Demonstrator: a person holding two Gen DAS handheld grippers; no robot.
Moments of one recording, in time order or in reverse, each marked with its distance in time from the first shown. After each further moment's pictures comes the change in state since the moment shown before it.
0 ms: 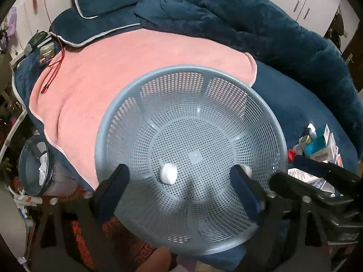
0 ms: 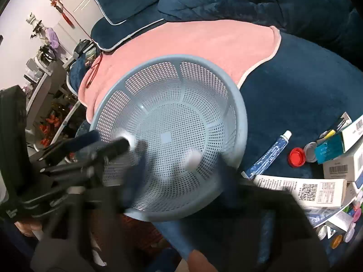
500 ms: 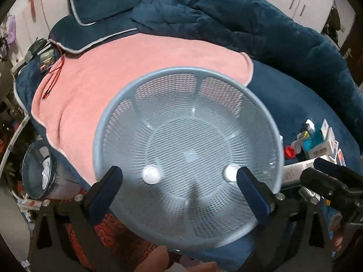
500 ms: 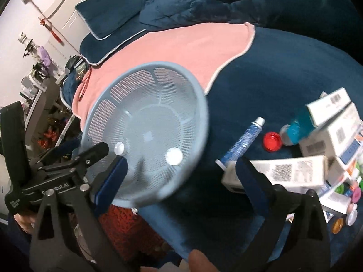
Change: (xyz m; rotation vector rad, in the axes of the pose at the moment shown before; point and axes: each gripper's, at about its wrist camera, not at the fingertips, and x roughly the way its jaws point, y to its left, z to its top) left arm -0.007 -0.021 -0.005 0.041 -0.016 0.025; right arm -0.023 -0.034 -0.026 0.055 -0.038 -0.045
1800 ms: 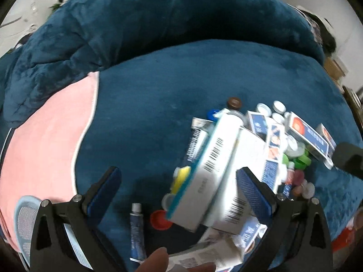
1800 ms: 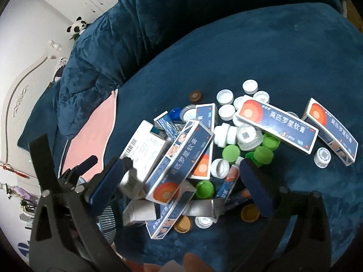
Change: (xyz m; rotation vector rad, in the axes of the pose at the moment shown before) left arm 0.083 -0.317 0.047 0.628 0.069 -0.246; right arm -0.126 -0.230 -0.021 0.675 -0.264 -0.185
